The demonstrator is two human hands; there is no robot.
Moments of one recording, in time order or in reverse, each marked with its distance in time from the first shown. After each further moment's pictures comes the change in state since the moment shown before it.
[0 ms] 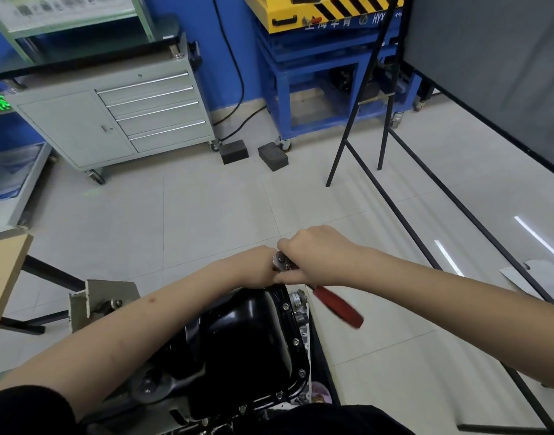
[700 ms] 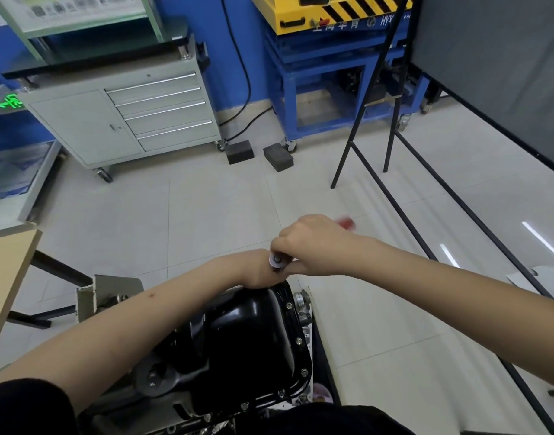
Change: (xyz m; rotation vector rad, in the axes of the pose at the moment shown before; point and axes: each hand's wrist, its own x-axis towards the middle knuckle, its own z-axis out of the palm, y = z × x) left_hand -0.009 0.000 -0.004 0.006 -0.047 -0.002; right_hand 0.010 0.006 -0.004 -0.110 0.087 -0.161
